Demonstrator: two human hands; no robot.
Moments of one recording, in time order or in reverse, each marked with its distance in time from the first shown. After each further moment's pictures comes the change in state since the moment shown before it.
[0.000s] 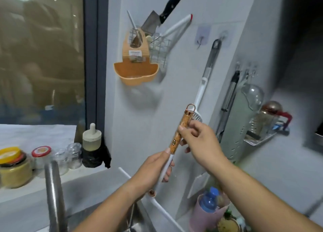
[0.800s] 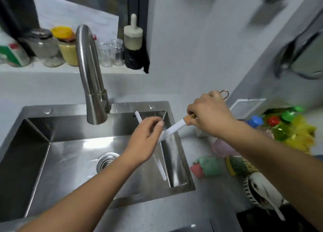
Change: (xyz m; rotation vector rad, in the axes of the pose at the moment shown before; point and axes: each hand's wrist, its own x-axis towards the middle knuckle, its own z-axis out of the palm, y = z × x) left_hand -0.139 -0.192 0.012 0.537 0.578 -0.051; right_hand -0.063 0.199 0.050 -1.203 -0.652 -0.743
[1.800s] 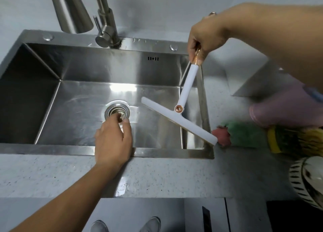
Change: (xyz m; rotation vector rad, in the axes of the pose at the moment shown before) left_hand -0.109 -0.160 0.043 0.570 0.394 -0.495; right_hand 0.132 -0.008 0.095 0.151 -0.591 -0.353
